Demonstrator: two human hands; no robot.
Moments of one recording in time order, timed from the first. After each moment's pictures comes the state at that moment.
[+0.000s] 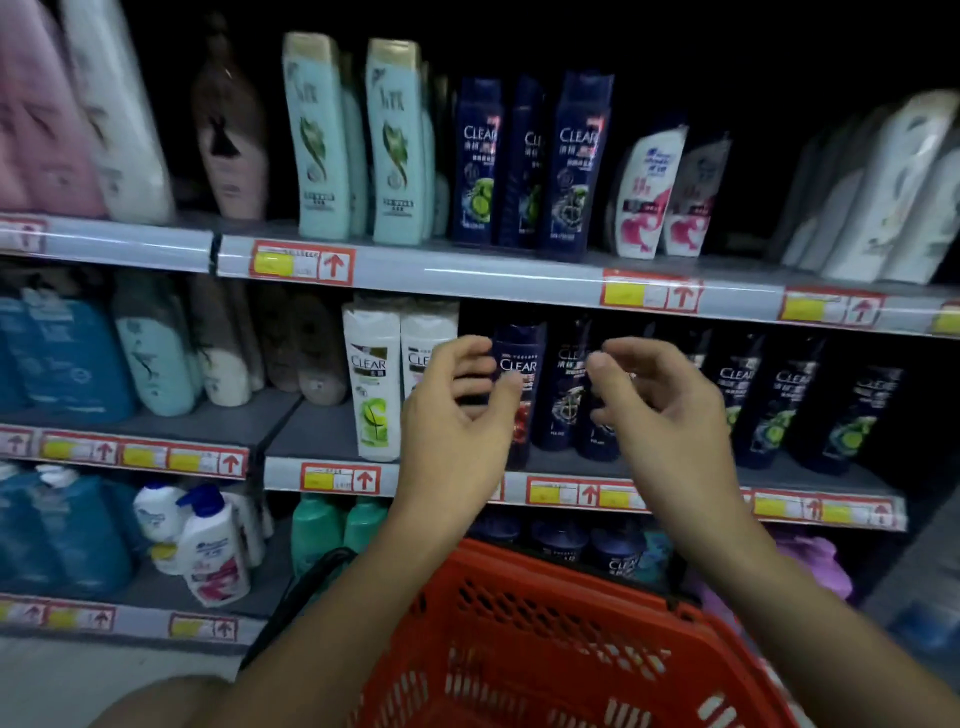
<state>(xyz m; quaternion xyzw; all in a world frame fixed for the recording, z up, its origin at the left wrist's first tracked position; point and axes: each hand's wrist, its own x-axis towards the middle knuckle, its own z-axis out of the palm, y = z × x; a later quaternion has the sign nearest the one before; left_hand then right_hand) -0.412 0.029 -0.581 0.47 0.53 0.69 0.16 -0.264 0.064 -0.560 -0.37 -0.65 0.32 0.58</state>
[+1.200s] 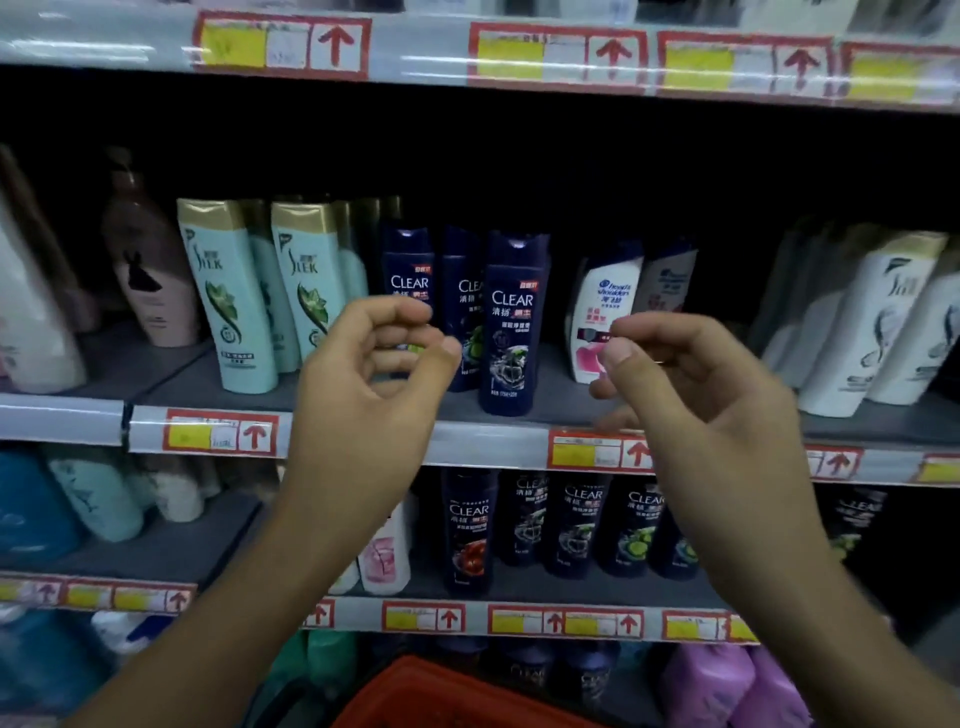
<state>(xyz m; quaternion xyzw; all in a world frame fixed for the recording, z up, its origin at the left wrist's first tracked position) -0.426 0.083 -0.397 0.50 0.53 0.68 0.11 -0.235 0.124 -0.394 -0.32 -0.66 0.34 0.59</state>
